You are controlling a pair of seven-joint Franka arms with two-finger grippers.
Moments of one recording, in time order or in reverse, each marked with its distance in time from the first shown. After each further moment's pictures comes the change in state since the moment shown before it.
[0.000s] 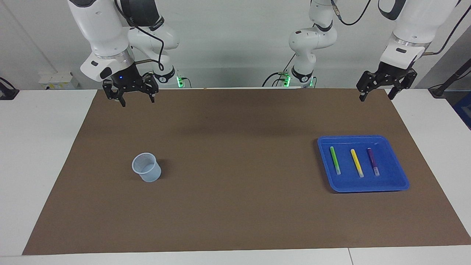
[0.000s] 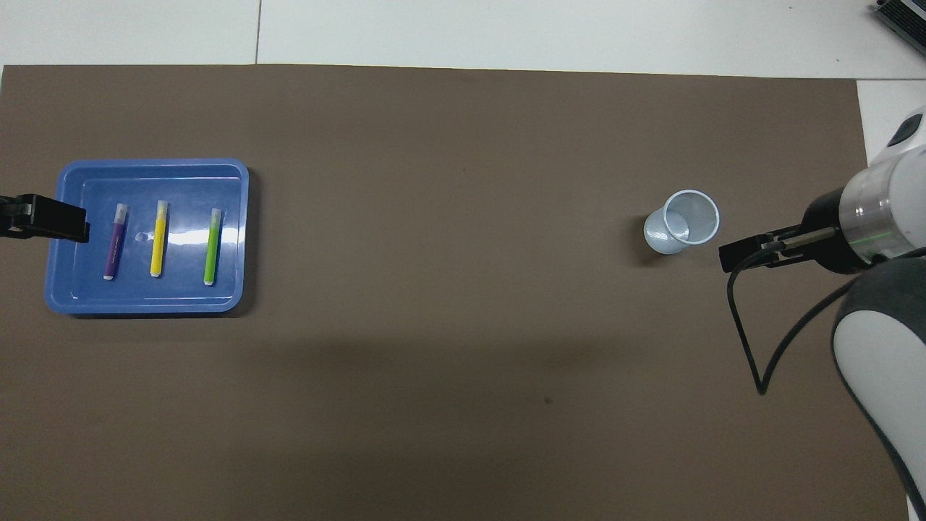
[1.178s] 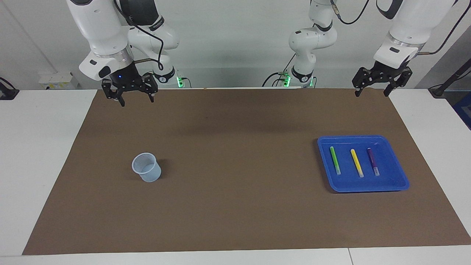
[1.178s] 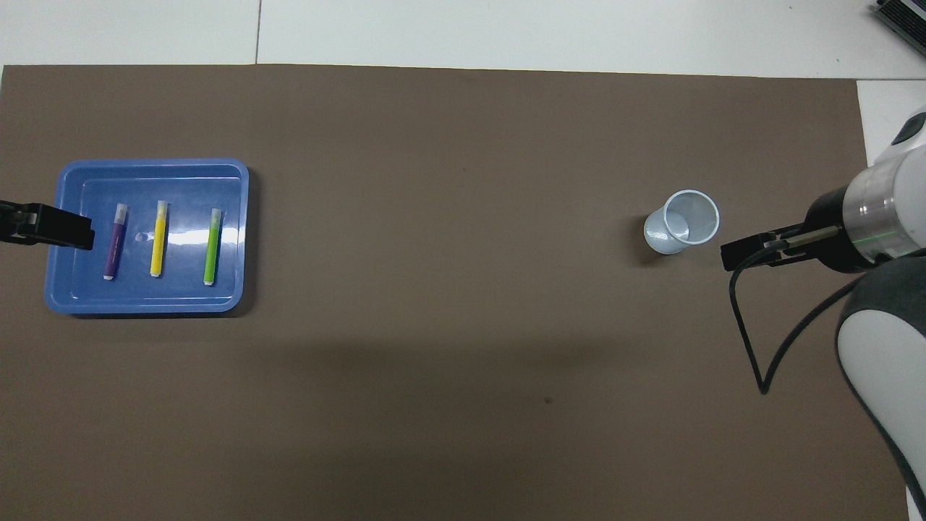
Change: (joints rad) left arm -0.007 -0.003 0.002 0.000 -0.001 -0.005 0.060; right arm 0.000 0.000 -0.001 0.004 0.001 0.000 0.000
